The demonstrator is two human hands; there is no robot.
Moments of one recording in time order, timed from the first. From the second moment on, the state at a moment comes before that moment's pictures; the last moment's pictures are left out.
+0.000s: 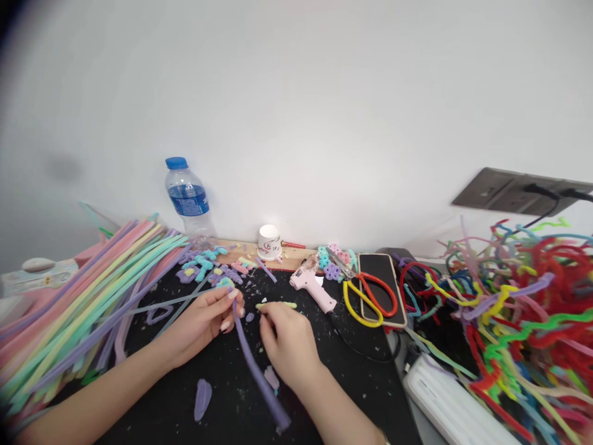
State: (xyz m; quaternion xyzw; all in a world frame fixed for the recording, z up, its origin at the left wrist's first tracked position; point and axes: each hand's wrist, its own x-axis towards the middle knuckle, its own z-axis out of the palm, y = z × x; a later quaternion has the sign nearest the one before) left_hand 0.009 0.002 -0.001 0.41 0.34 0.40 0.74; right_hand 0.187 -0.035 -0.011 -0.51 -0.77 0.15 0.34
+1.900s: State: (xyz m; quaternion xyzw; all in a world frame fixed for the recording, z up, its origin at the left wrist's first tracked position) left_hand -0.002 -0.001 0.000 0.39 0.34 0.21 0.83; right_hand 0.231 -0.015 -0.011 -0.48 -0.62 0.51 0.35
